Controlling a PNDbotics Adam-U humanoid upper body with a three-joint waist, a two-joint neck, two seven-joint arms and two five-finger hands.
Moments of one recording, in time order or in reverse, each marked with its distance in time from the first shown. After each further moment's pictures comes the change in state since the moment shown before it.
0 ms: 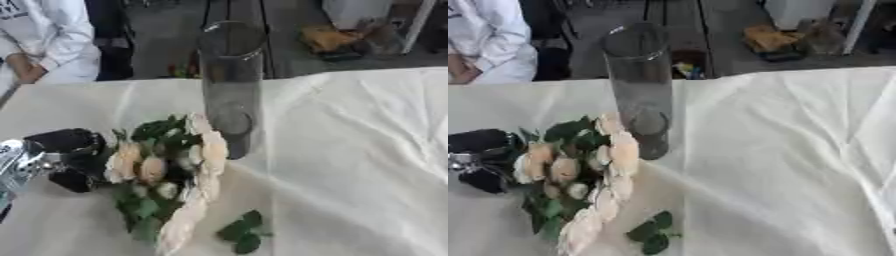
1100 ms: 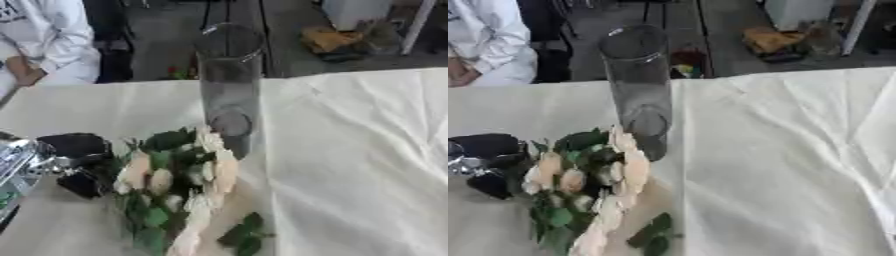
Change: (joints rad) left arm -0.007 -0.003 -0.025 -0.056 -0.076 -0.059 0.027; right arm 0.012 0.009 0.000 0.000 -0.003 0.019 0.002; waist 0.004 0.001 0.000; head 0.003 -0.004
